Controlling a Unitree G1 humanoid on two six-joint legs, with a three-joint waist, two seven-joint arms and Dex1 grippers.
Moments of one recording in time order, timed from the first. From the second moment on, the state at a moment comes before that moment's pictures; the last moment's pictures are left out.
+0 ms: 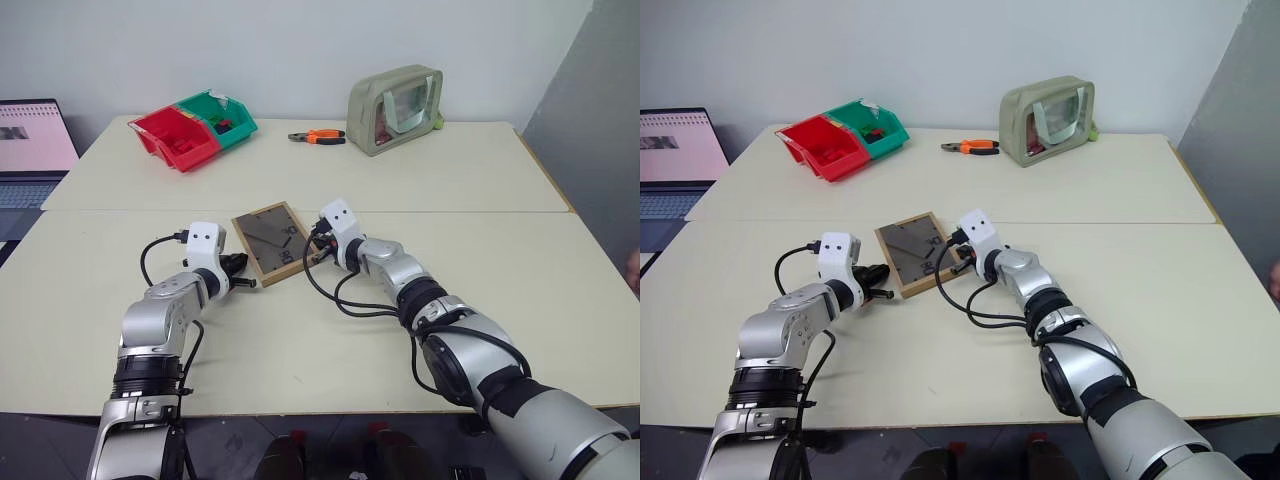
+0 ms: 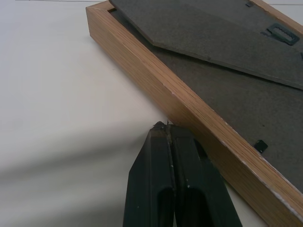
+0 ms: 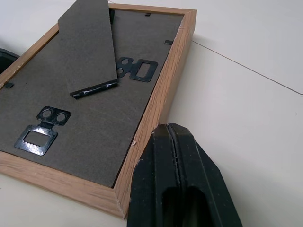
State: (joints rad) left arm -0.50 0.46 0.15 0.18 -0.31 0.74 -0.36; right arm -1.15 0.08 0.07 1.21 -0.02 0.07 0.49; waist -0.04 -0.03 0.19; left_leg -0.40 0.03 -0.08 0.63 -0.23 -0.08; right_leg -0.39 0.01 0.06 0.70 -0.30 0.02
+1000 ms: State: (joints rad) left arm -0.32 0.62 -0.06 -0.28 -0.19 0.97 -0.57; right arm -0.57 -0.12 0.20 0.05 0.06 0.75 0.70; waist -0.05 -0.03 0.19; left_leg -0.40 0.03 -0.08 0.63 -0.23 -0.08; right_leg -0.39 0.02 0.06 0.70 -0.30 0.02
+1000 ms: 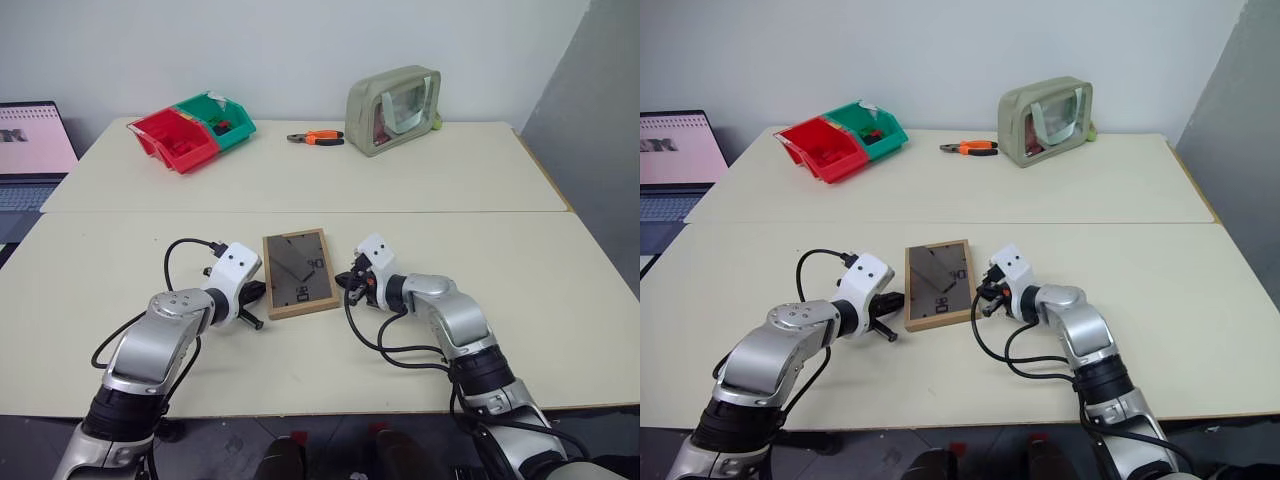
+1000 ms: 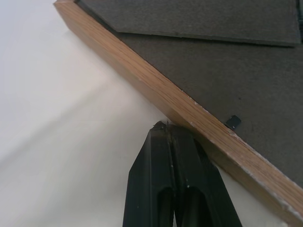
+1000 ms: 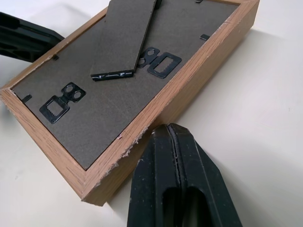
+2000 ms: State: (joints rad) left arm -0.25 0.80 -0.03 -0.41 -0.33 1.10 -0.81; right arm -0.51 -0.39 0.36 -0.18 0.16 0.90 0.76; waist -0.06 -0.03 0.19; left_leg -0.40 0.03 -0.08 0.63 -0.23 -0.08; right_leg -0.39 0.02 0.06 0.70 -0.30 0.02
